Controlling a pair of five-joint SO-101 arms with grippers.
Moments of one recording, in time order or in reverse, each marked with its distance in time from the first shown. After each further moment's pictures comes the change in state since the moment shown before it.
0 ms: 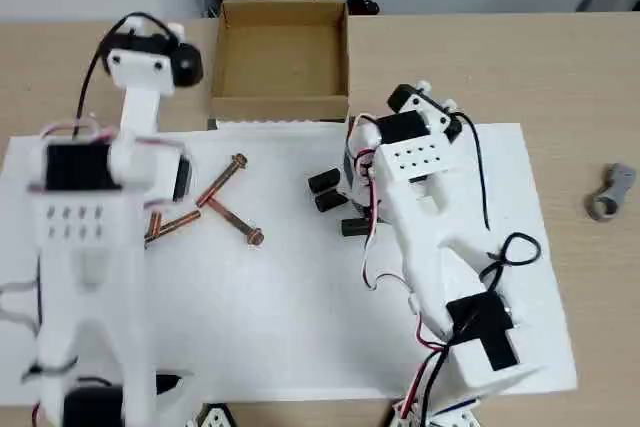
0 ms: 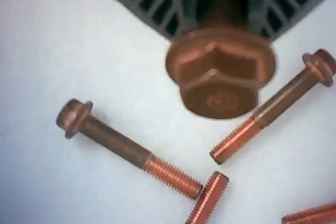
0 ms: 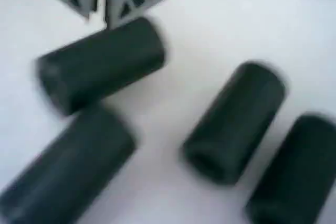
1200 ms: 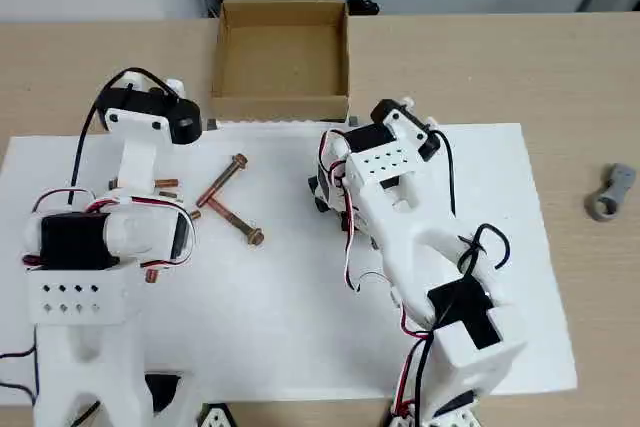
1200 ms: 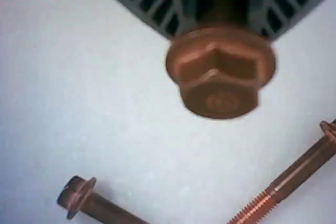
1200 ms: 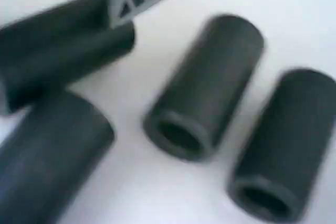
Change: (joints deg) left arm 0.0 -14.0 15.6 0.0 -0.4; right arm -3.3 6.3 1.8 -8.4 -10.0
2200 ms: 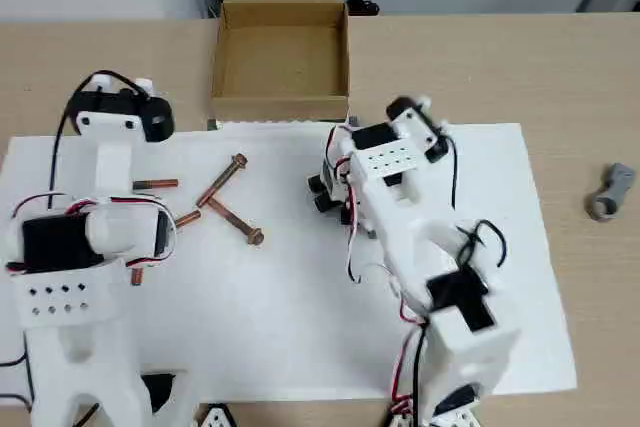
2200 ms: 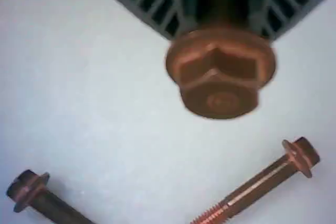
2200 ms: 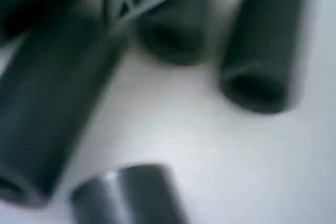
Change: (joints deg) left arm -6.2 0.0 0.2 0.0 -0.7; right arm 1.8 5.0 -0.2 -6.2 -7.1
